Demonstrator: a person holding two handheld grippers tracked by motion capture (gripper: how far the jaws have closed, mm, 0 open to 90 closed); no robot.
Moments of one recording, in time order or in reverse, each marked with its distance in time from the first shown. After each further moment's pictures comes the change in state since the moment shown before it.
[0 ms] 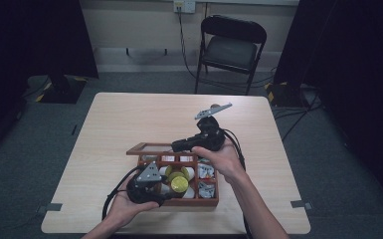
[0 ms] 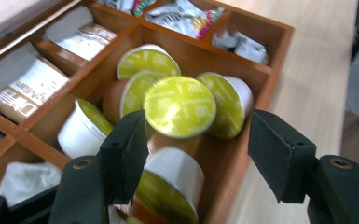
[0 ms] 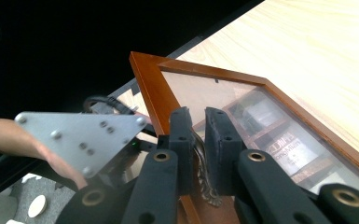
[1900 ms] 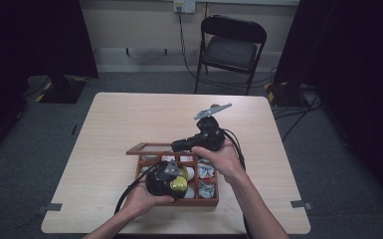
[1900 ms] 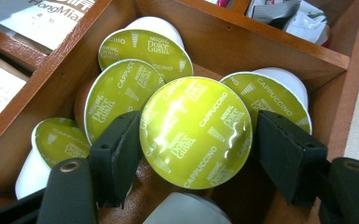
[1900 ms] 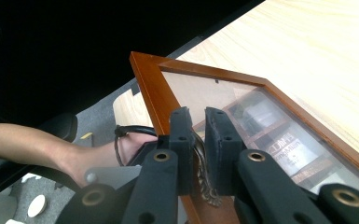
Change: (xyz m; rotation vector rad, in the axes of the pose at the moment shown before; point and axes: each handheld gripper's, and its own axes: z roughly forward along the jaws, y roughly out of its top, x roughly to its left) left arm 0.006 0.017 0.053 0.235 0.009 0.071; right arm 0.000 0.000 0.000 0.001 0.001 -0.001
